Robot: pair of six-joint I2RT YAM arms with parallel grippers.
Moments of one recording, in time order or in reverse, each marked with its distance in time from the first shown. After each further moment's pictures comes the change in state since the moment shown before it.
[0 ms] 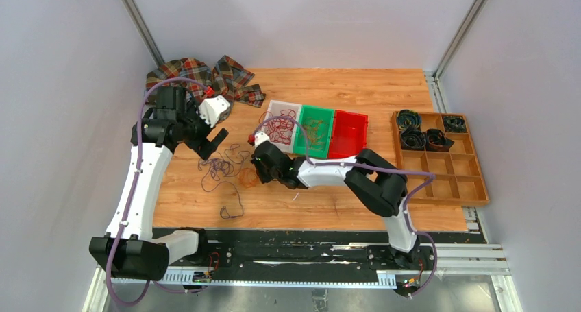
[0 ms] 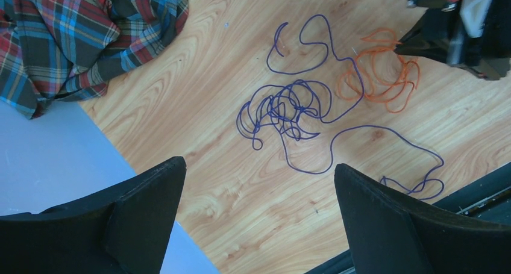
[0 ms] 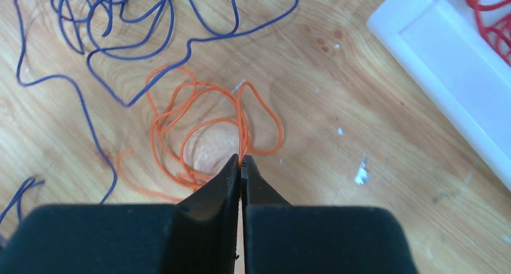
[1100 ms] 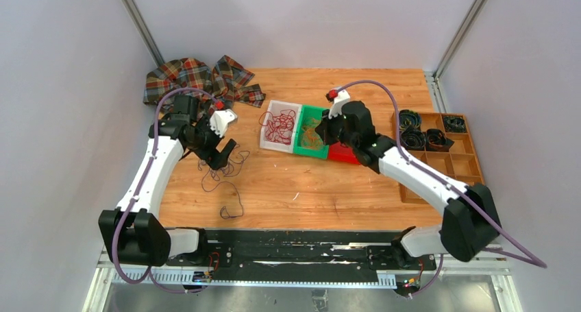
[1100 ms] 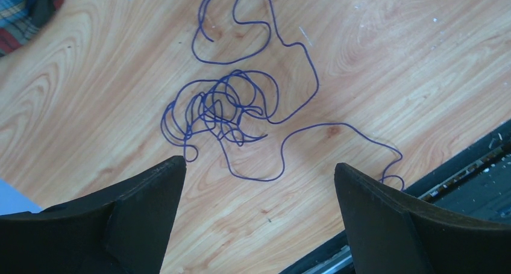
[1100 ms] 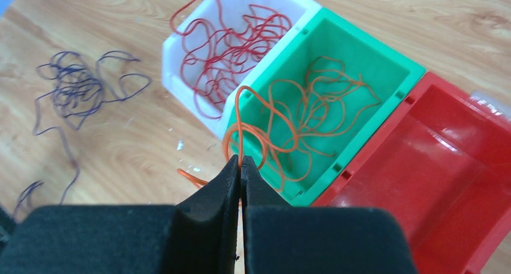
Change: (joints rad) left arm 0.000 0.094 -0.168 0.051 0.112 -0.043; right arm -0.441 -0.740 -0.351 -0.116 -0.208 -0.148
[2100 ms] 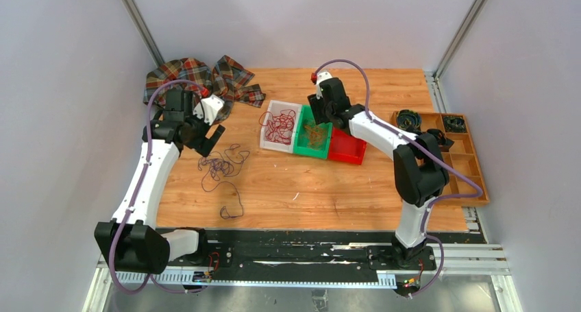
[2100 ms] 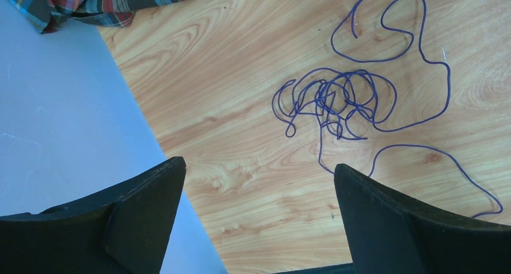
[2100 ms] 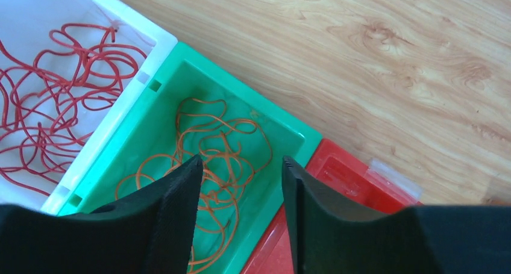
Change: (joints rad) left arm 0.000 -0.050 0.047 0.117 -0.376 -0.103; right arm -0.092 0.546 0.462 -0.153 0.243 -0.214
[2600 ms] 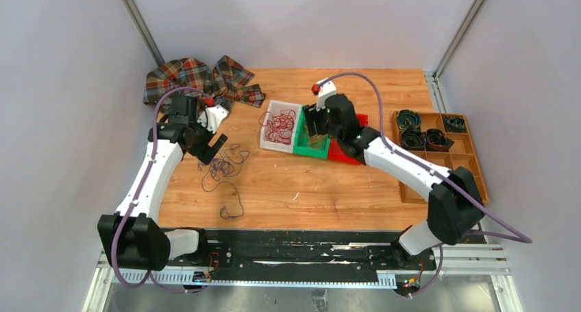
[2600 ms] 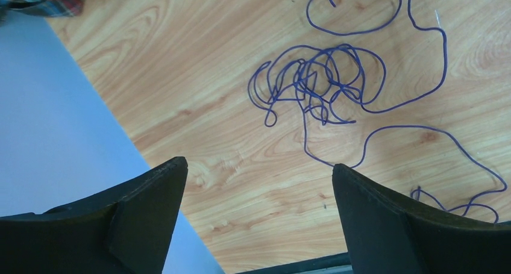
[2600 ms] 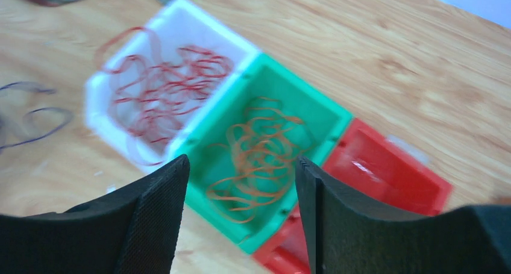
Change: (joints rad) left arm 0.001 0.008 -0.062 -0.014 0.028 0.038; right arm 0.106 -0.315 -0.244 0.123 0.030 0.045
